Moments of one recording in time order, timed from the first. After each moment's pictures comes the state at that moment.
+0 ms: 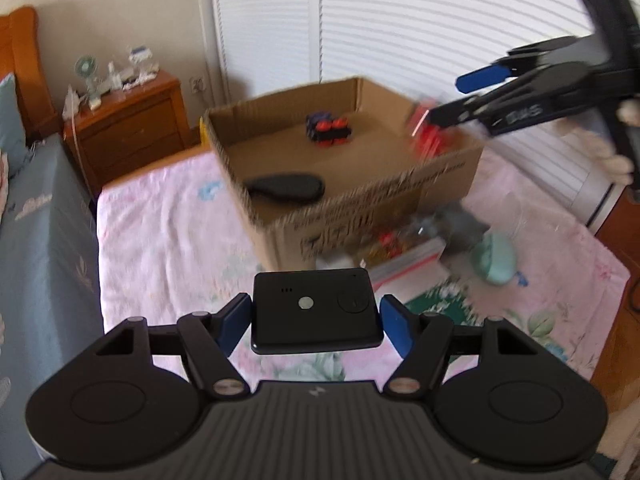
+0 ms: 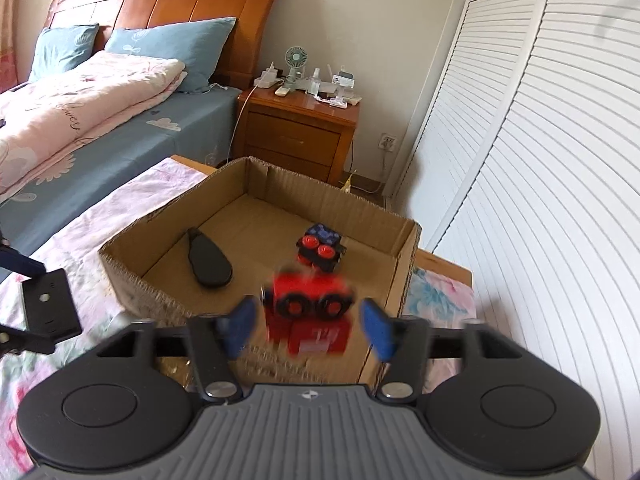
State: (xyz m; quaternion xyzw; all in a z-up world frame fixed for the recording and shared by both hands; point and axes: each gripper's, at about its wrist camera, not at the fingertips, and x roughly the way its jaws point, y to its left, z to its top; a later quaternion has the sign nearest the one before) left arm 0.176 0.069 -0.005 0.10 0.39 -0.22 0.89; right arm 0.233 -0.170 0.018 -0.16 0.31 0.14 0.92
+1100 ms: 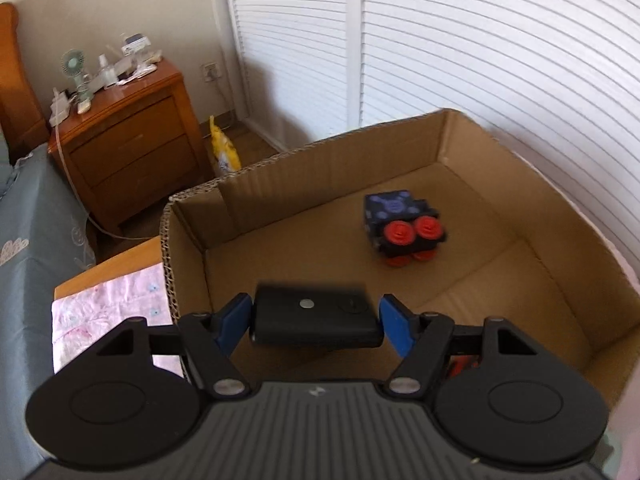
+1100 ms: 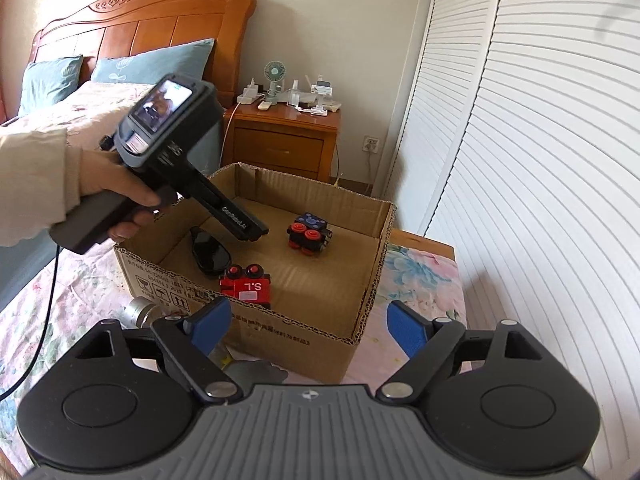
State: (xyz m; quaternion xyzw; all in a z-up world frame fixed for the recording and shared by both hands) left arm 0.391 -0.006 -0.040 0.11 0.43 -0.16 0.88; right arm 0.181 -0.205 0.022 -0.11 0.31 0.13 0.94
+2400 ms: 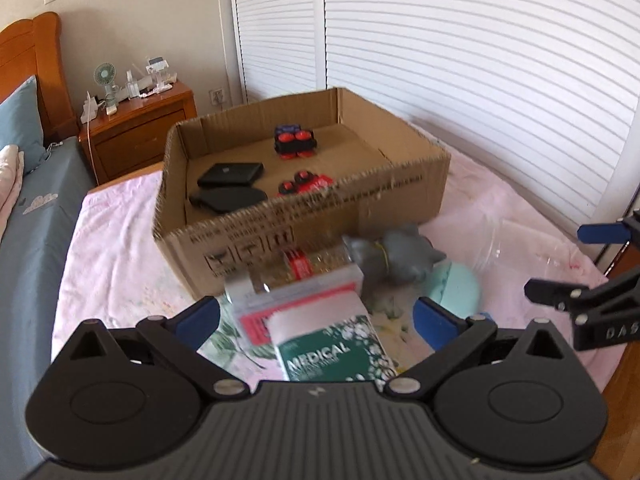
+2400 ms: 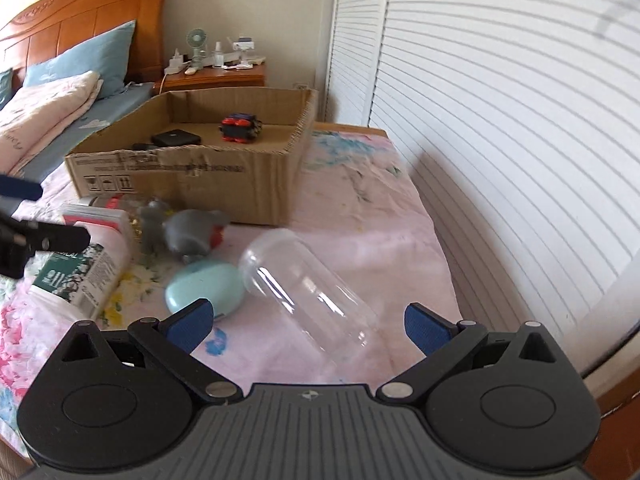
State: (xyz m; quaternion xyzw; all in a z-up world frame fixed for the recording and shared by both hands) left arm 0.156 -0.018 -0.029 0.09 0.37 -0.16 0.91; right arm 0.110 -0.259 -0.066 -0.03 0.36 0.02 0.93
